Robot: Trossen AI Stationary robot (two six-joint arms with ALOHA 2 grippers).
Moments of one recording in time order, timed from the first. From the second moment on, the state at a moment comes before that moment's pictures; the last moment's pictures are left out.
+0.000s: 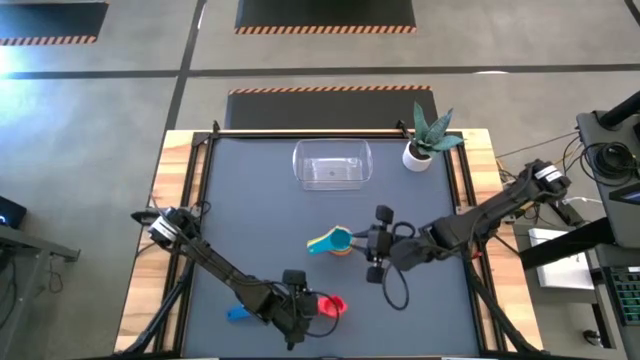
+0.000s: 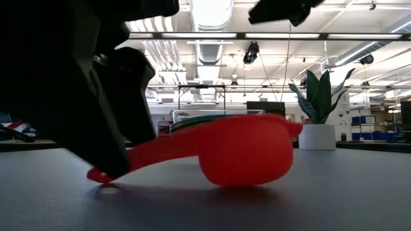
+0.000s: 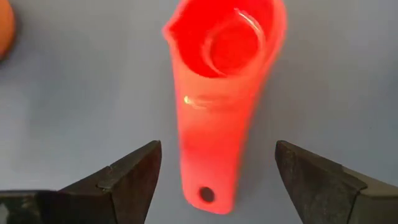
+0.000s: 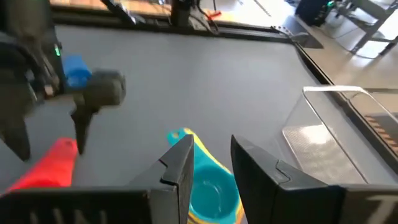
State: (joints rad) left arm -0.63 2.03 1.33 -0.40 -0.36 -0.56; right arm 0.45 1.38 0.97 -0.14 0.60 0.18
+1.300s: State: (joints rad) left arm -0.60 2.03 1.27 -0.29 -0.29 -0.43; right arm 0.52 1.37 0.86 0.13 0.65 0.10
